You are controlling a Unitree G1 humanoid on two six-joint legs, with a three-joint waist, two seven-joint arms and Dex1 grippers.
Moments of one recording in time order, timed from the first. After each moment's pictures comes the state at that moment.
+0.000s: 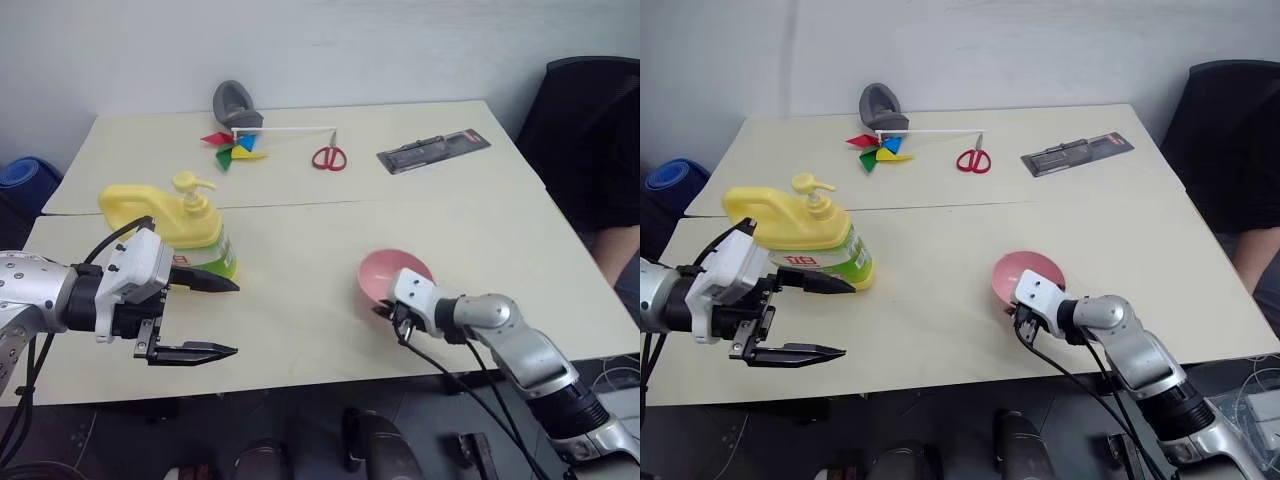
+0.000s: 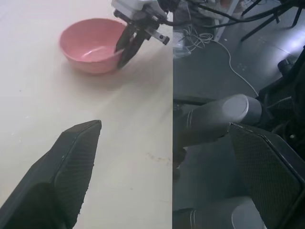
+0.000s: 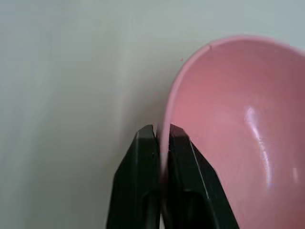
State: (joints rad) left arm -0.15 1.13 0.33 -0.50 -0.78 0.67 -1.19; right arm -0.37 -0.66 0.29 -0.16 0.10 0.48 0.83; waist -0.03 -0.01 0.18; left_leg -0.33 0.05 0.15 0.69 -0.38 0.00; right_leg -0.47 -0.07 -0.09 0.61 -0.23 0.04
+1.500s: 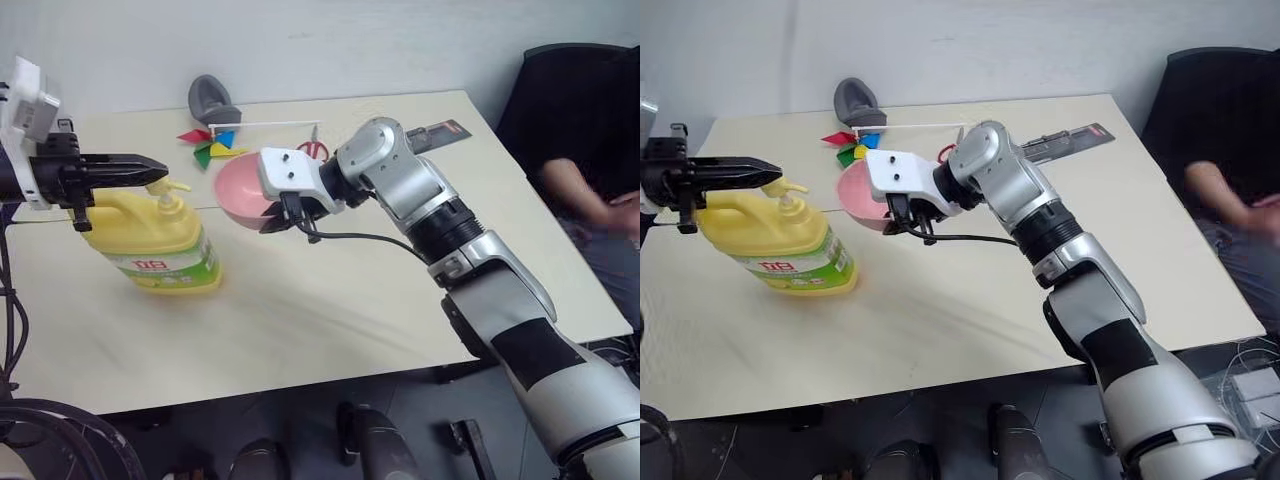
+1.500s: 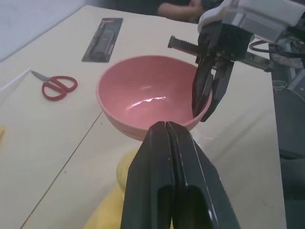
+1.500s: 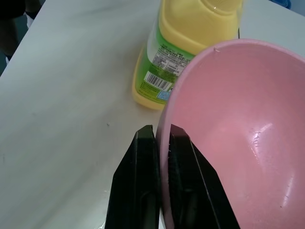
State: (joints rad) left arm -0.83 1.14 0.14 0.29 -0.55 0.60 -1.31; right arm -1.40 -0.19 0.44 0.69 -0.02 0.15 1.35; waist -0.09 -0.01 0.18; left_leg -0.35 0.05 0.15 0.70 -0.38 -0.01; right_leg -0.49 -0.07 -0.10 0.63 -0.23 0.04
